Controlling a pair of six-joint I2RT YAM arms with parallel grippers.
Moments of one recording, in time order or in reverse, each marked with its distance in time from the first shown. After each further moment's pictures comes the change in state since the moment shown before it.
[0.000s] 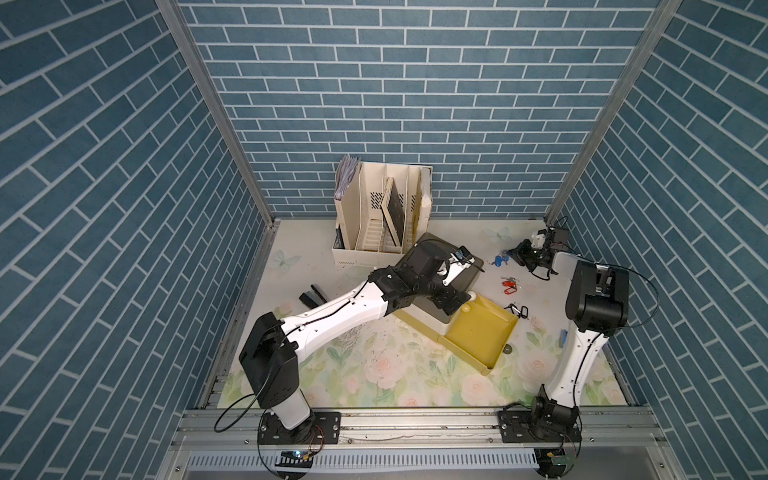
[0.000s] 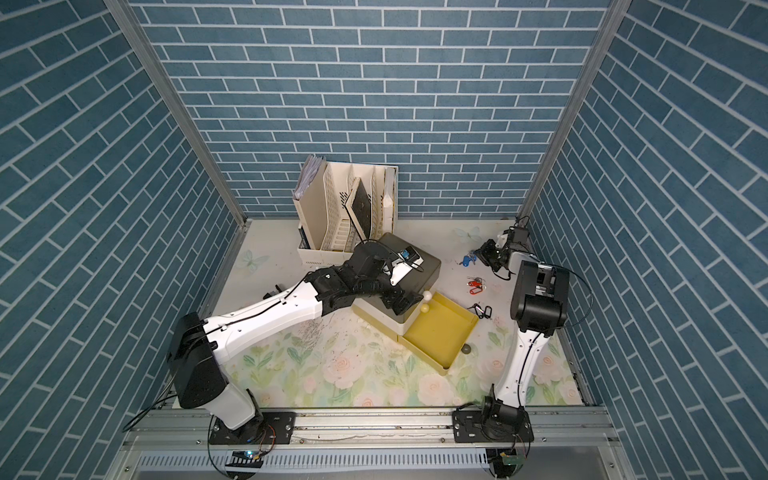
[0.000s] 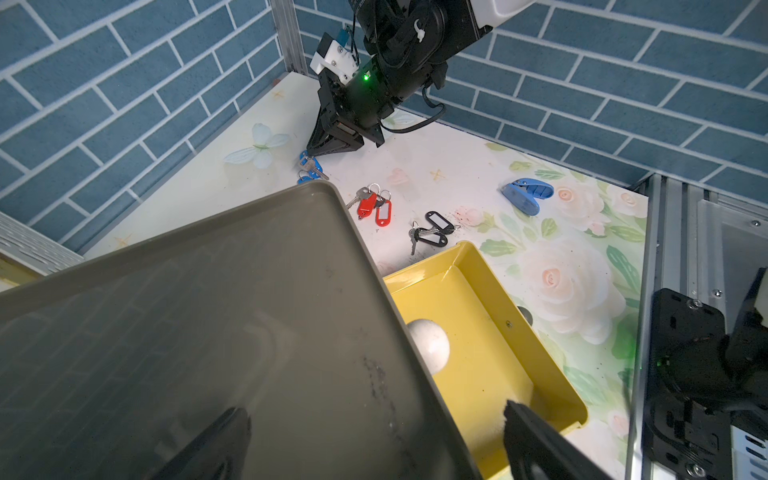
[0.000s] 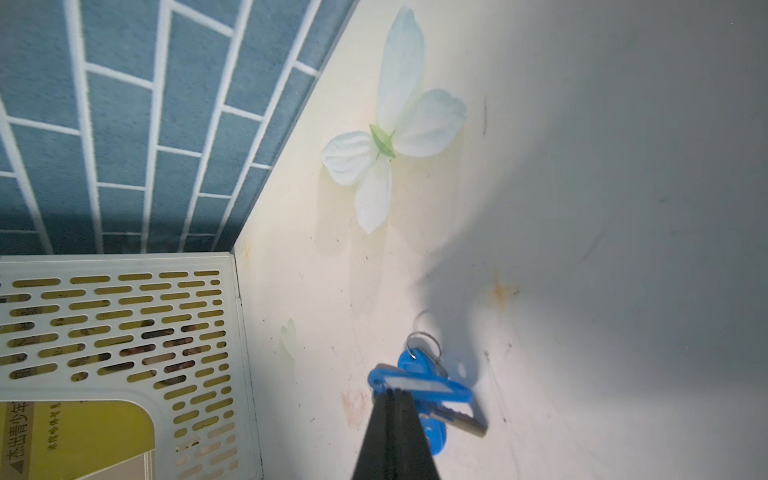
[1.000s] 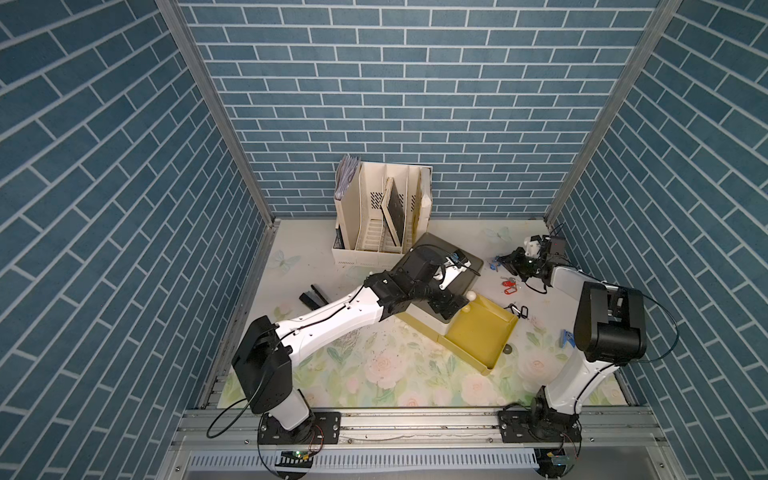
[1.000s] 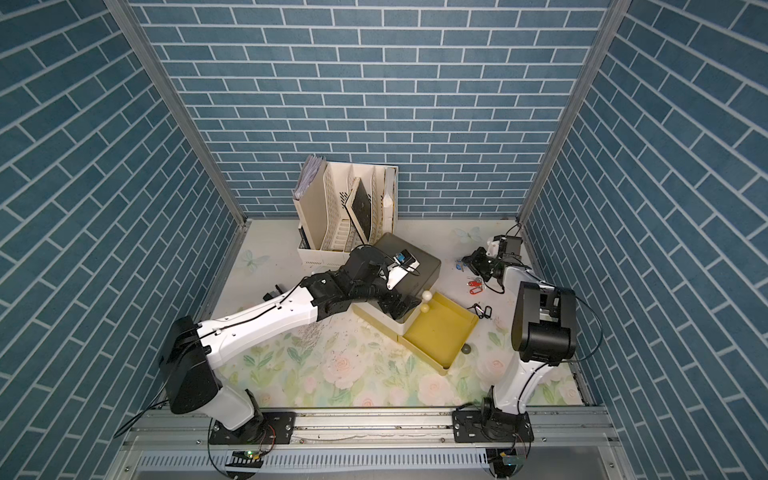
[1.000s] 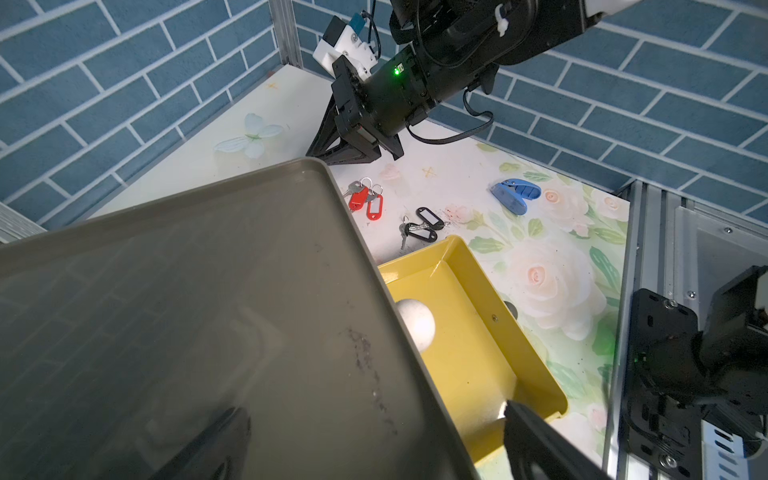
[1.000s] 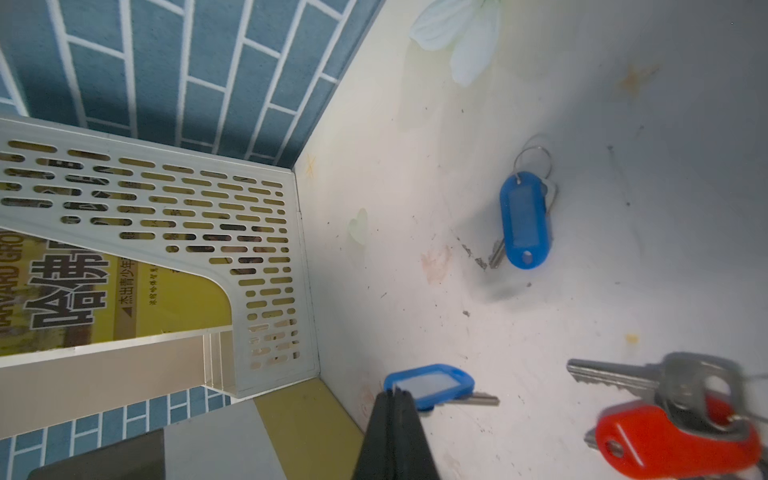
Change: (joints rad) left arm -0.003 -0.050 -0.082 0.038 0.016 -0.045; right arm 0.078 -0.307 -0.331 0.081 -0.041 0.068
